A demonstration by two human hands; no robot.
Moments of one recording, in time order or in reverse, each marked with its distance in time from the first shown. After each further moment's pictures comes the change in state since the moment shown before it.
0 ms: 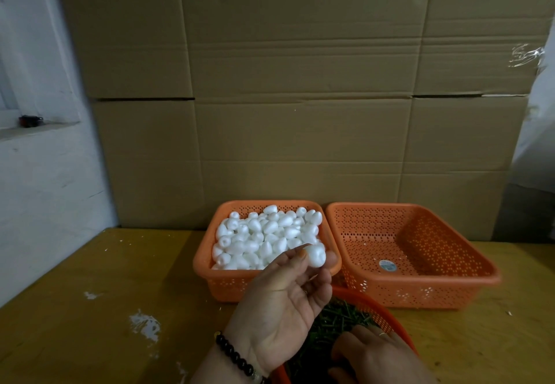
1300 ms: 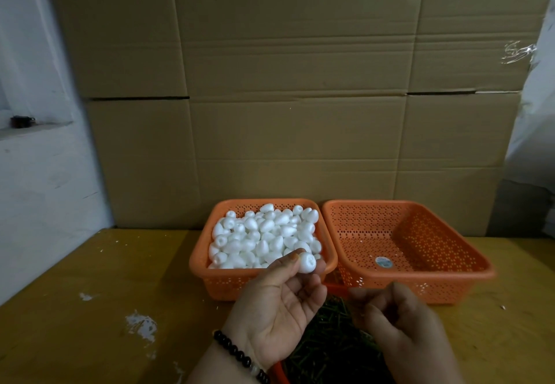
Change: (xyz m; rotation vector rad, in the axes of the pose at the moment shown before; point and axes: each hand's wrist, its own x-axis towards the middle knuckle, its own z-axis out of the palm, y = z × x) left_hand 0.007 -0.003 -0.005 -0.069 0.178 -0.103; right_hand -0.002 0.018 -0.004 0.984 0.567 0.325
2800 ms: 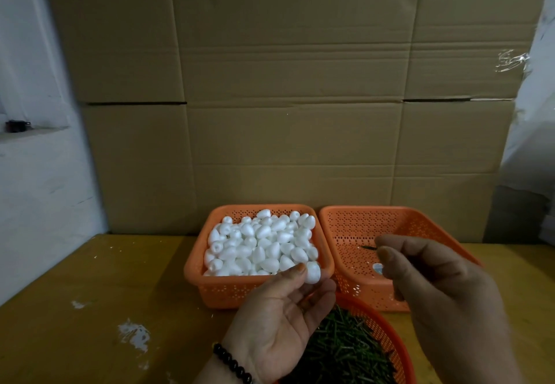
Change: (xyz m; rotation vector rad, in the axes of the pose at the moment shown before) left_hand -0.006 -0.005 0.008 0.050 -0.065 0.016; right_hand 0.007 -0.078 -0.021 0.004 0.177 -0.287
